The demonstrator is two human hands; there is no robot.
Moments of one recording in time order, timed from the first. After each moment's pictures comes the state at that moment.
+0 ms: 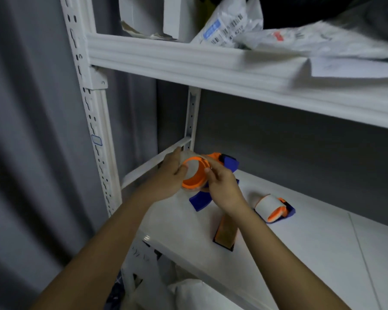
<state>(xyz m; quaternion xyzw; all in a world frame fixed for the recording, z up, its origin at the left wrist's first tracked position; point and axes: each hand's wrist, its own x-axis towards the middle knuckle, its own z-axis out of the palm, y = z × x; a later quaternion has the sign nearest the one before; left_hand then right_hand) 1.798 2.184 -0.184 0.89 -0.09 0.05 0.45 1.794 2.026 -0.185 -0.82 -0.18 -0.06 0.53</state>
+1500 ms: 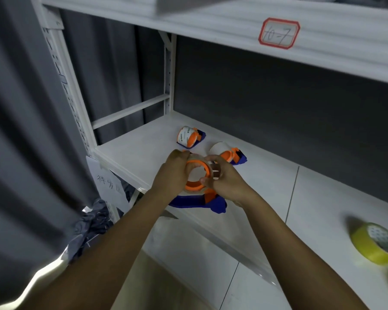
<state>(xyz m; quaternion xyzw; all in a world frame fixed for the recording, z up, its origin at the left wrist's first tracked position) 1.661 1.973 -0.225 0.94 -0.01 0.12 0.32 1.686 1.822 -0.225 -0.83 -0.16 0.12 0.51</state>
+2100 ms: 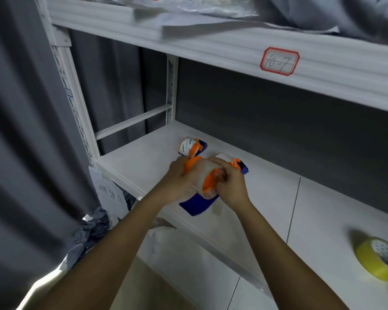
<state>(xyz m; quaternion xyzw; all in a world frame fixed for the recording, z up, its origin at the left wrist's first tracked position) 1.674 1.985 -0.211 0.83 0.00 0.00 0.55 1.703 1.830 -0.227 -0.84 -0.18 -0.06 0.50</state>
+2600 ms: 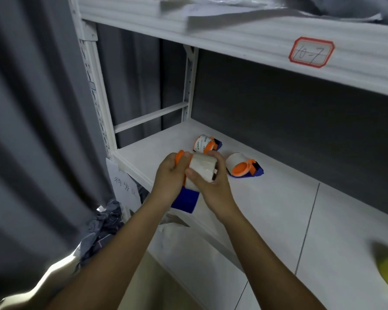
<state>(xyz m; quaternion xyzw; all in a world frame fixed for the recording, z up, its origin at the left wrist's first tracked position) 1.649 2.002 -0.224 0.70 0.10 0.18 0.69 1.671 1.890 -0.241 -0.67 -0.19 0.03 0.72</state>
